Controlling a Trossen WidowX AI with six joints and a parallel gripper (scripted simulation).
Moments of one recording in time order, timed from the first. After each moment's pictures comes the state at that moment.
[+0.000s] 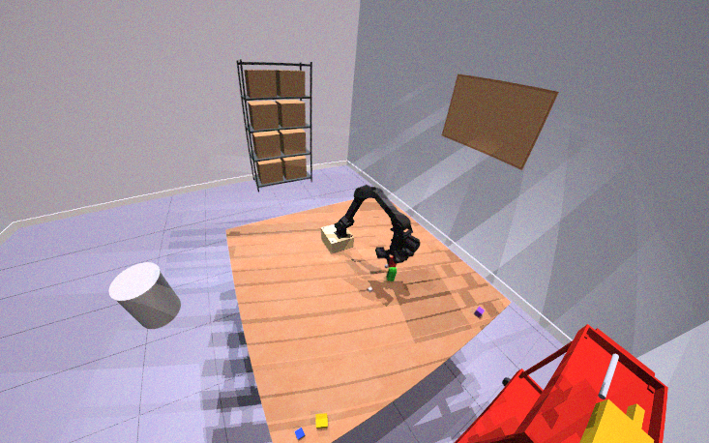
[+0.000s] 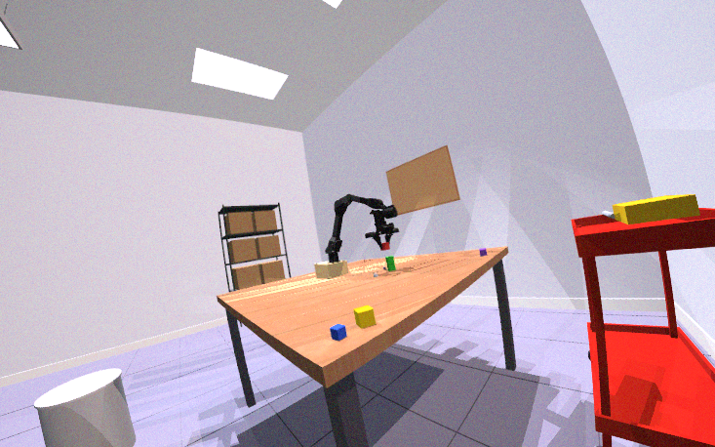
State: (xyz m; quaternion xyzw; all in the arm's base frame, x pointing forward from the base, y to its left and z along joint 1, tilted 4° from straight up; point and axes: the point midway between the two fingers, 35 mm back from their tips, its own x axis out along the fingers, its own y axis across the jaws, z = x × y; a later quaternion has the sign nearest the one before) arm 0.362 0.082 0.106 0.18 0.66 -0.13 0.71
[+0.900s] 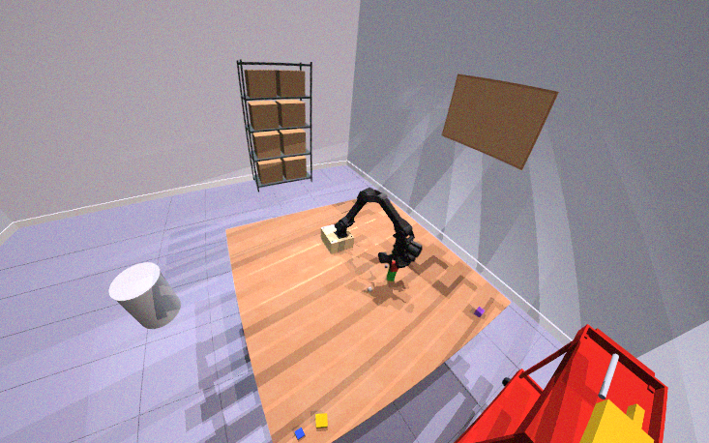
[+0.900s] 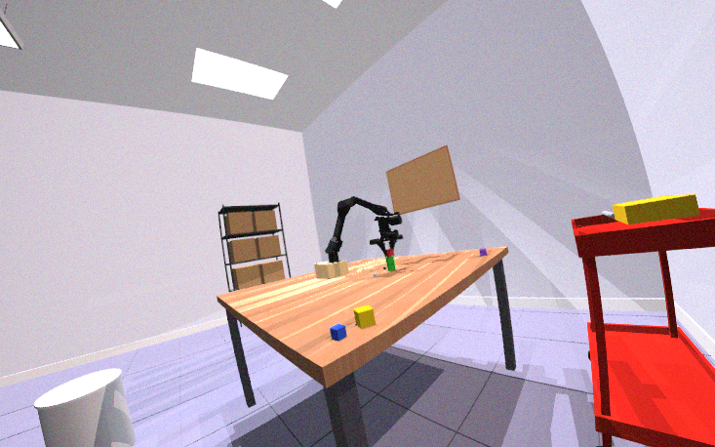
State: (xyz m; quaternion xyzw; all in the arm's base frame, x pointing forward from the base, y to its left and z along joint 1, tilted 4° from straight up) arm 0.369 0.105 0.068 0.18 0.67 -0.13 0.71
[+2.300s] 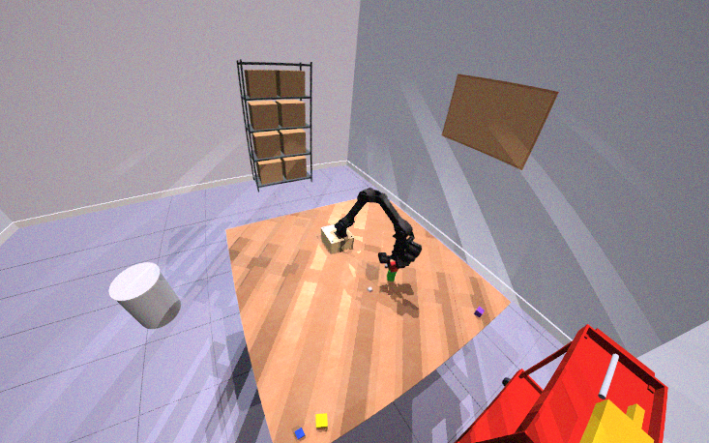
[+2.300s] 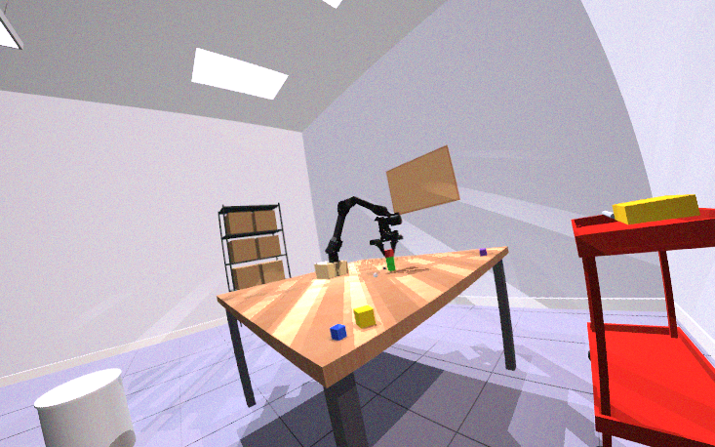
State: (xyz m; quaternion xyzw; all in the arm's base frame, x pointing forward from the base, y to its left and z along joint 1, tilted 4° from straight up) arm 0.369 0.105 0.066 0.18 0.67 -0.13 0.71
